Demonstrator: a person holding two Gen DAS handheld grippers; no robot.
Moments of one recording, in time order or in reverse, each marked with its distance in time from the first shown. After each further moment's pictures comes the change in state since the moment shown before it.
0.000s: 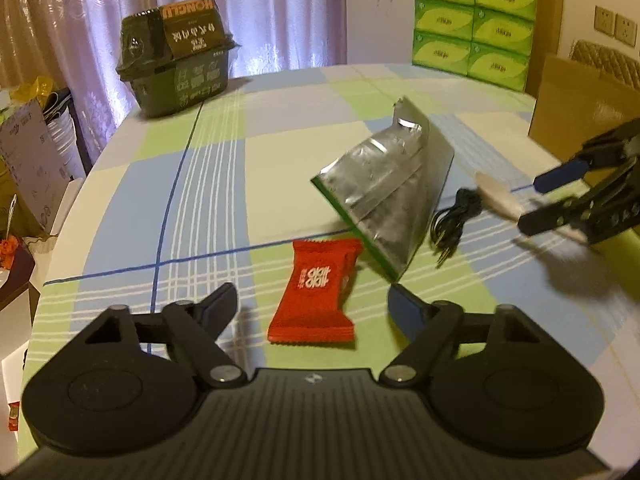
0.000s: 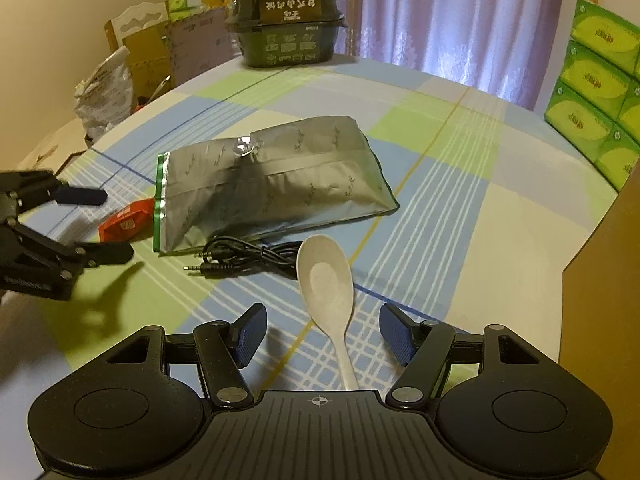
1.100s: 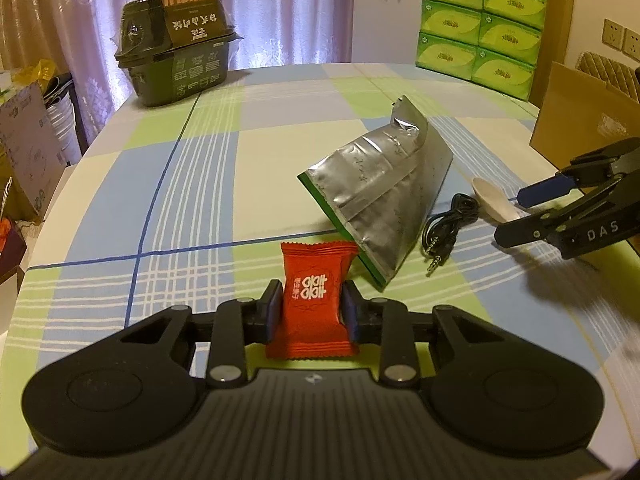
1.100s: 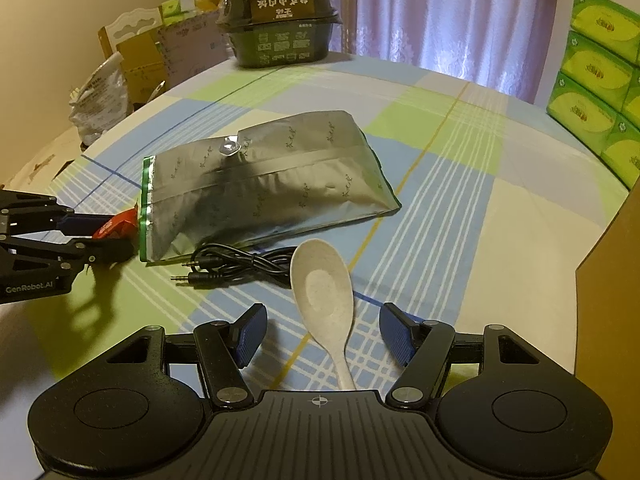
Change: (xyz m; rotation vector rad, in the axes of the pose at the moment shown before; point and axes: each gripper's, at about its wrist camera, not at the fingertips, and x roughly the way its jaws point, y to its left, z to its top) left arm 0.005 -0.006 0.001 -0.059 -0.001 -0.012; right arm 0.017 -0.005 0.001 0.014 -0.009 0.007
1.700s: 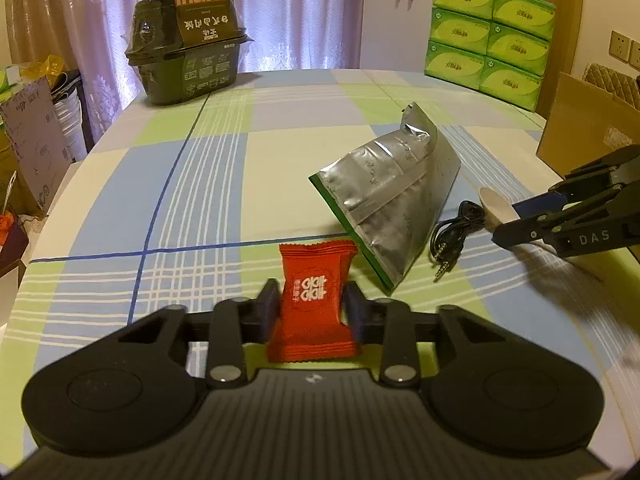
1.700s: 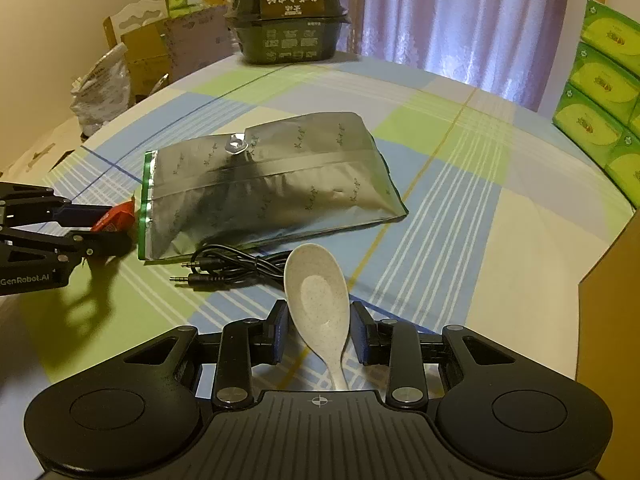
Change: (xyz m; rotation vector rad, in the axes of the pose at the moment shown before) left arm 0.000 0.003 -0.002 -0.030 -0.017 0.009; right arm 0.005 0.006 0.003 -0.037 0.010 -0.020
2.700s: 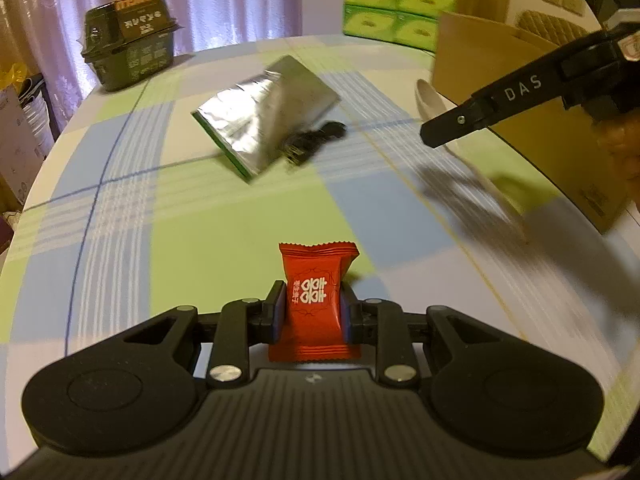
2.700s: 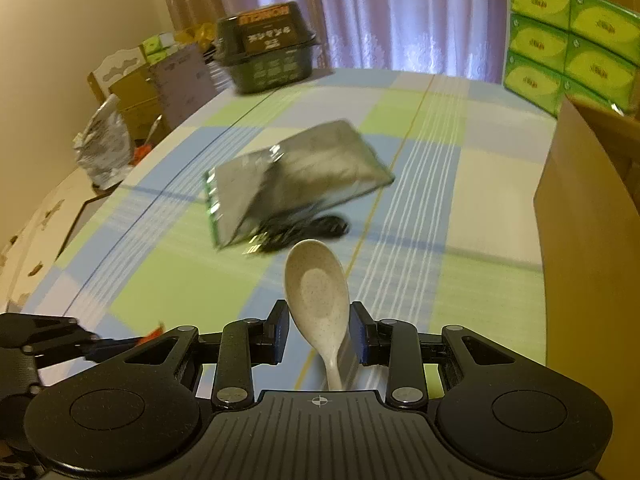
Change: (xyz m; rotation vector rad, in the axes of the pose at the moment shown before) left arm -0.088 -0.084 -0.062 0.115 0.095 -0.082; right arm -0.104 0.033 -0.042 0.210 -0.031 0.036
